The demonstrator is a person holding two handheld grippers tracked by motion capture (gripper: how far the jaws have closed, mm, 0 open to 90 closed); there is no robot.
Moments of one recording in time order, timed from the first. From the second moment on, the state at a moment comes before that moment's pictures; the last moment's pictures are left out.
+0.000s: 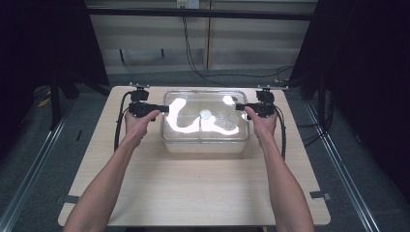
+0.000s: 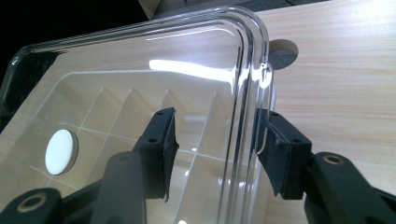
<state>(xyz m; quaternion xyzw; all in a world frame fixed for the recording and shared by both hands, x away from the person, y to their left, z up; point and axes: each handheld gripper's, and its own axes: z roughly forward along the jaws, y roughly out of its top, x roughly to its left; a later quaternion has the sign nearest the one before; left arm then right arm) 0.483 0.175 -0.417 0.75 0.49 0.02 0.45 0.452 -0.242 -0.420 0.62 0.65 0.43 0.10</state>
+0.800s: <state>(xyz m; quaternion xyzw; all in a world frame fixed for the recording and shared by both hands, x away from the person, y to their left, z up) 0.485 0.171 -0.429 0.74 0.50 0.01 0.45 0.455 -0.234 -0.429 0.64 0.65 0.40 0.11</state>
